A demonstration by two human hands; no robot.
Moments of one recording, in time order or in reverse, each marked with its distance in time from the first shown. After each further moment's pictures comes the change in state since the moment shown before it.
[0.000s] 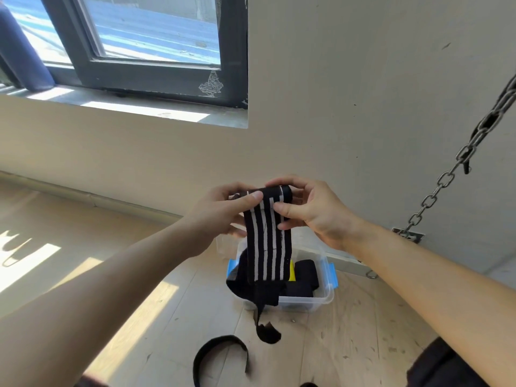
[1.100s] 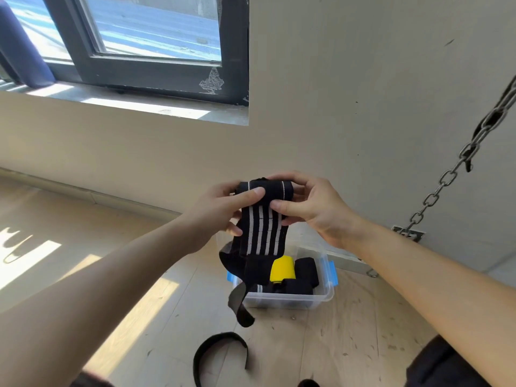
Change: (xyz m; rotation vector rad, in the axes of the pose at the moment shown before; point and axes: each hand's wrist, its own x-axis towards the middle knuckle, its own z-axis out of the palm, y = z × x) left_hand 0.003 -0.005 -0.005 0.035 -0.044 0.033; right_hand -0.001 -0.001 0.001 -0.057 0.033 -0.049
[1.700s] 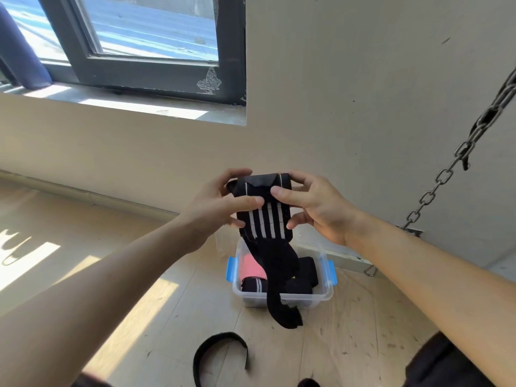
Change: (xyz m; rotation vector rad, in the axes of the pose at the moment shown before) left_hand 0.002 0.000 0.002 -0.073 0.083 0.080; right_hand 0.001 -0.007 -0.004 0.086 -0.044 0.115
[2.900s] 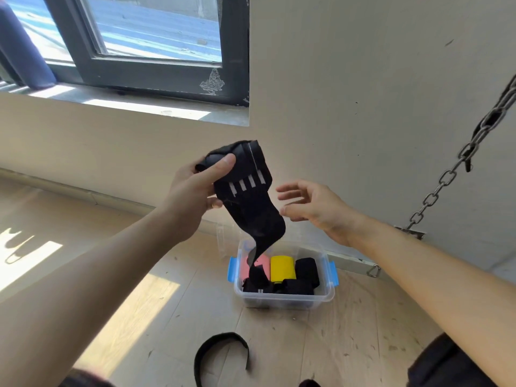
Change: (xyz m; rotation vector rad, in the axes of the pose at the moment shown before) left_hand 0.001 0.013 -0.022 -0.166 0.139 0.123; right_hand 0.009 0.018 -0.012 -0.330 0.102 0.078
